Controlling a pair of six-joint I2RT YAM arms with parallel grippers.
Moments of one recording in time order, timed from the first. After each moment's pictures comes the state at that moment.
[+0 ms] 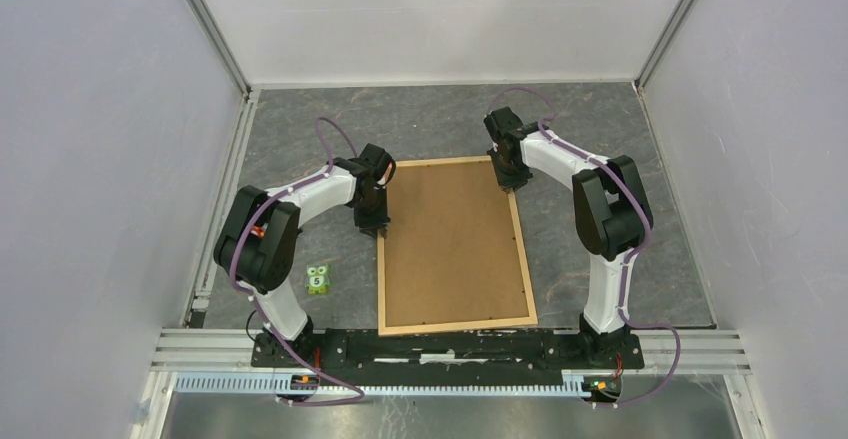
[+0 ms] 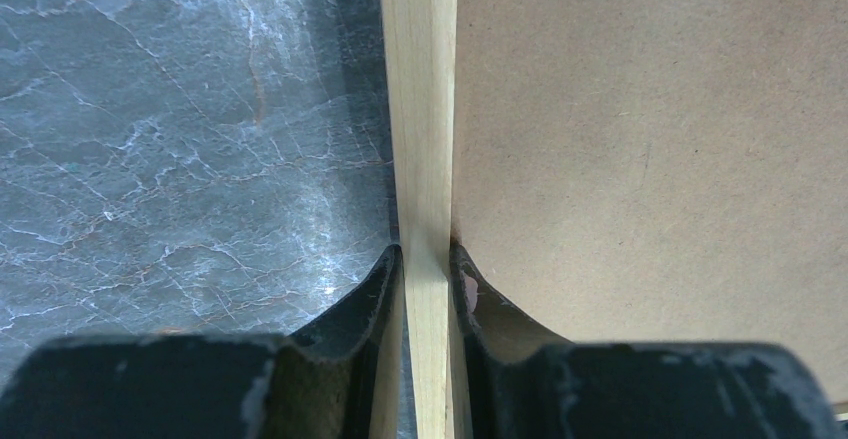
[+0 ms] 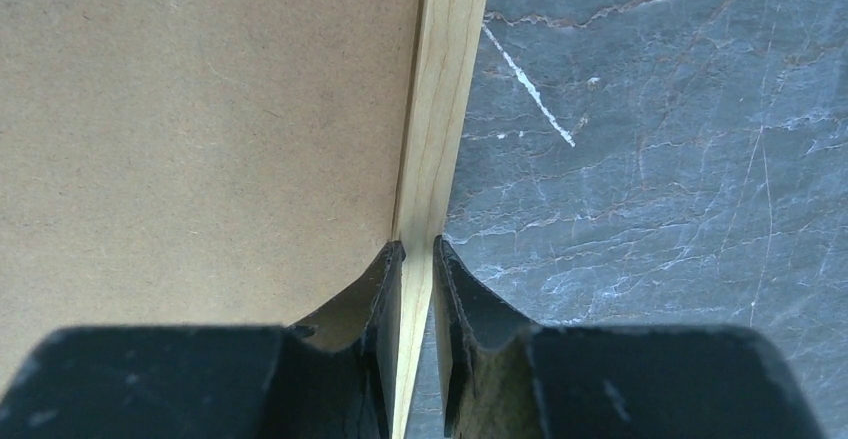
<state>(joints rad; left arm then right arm) -0.45 1.75 1.08 -0.70 0.02 -0.52 0.40 2.00 1.46 -0.70 0.21 0.15</state>
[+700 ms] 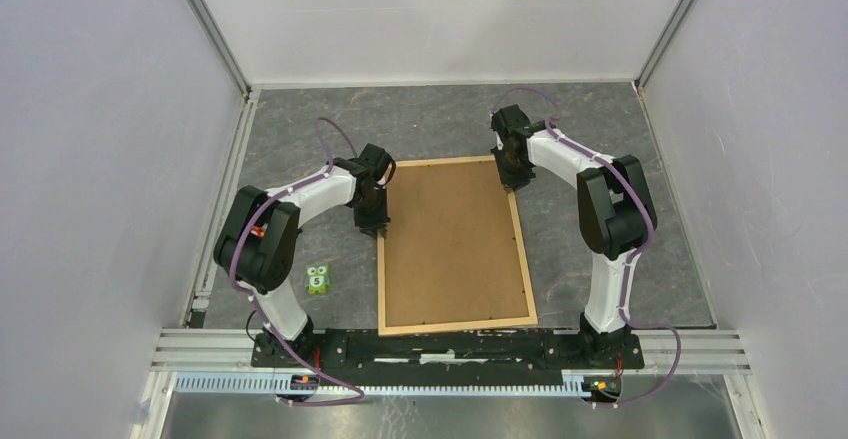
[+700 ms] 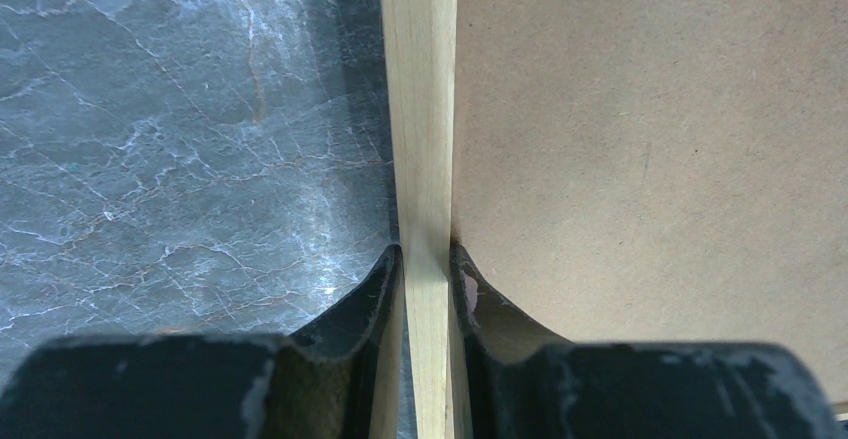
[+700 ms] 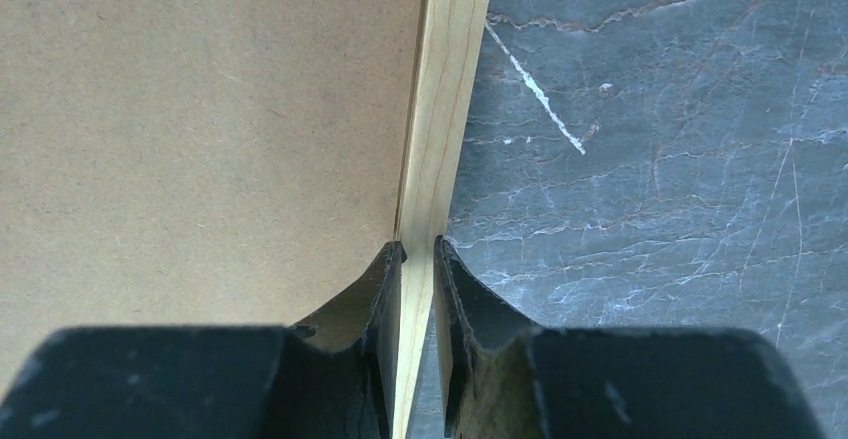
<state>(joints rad) -0.45 1.75 1.08 -0.70 0.02 -0.52 0.37 2.00 1.45 -0.69 0.13 0.15</state>
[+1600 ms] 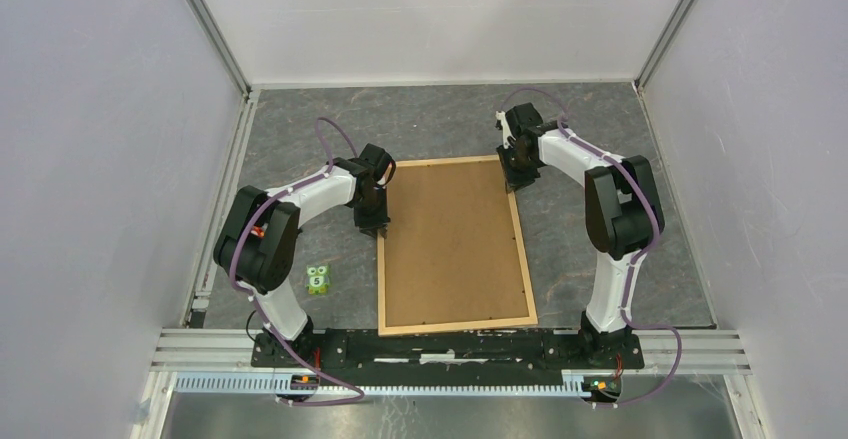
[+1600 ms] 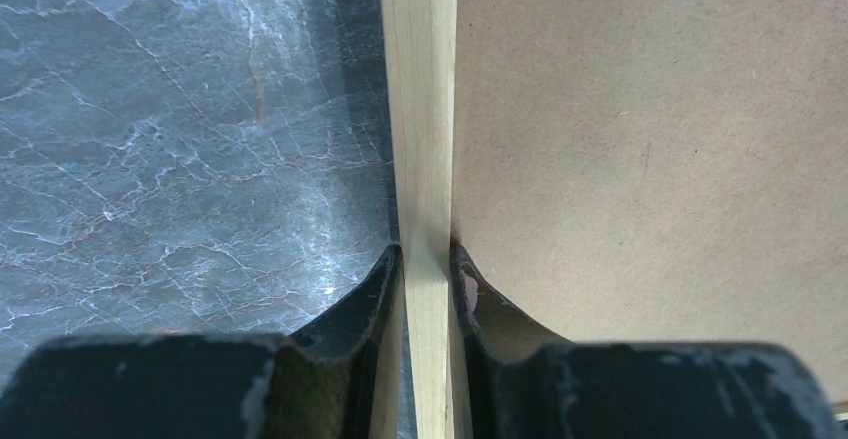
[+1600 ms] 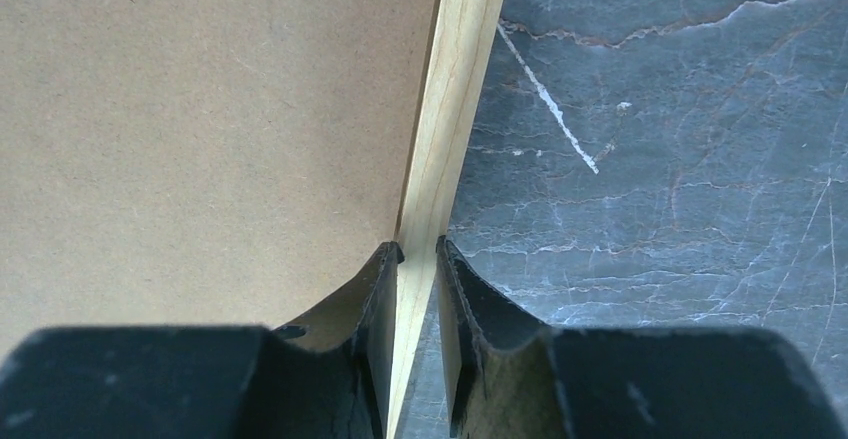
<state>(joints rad) -0.45 1.75 1.08 -0.70 0.02 -0.52 0.30 1.98 1.42 -0.65 -0.03 0.08</state>
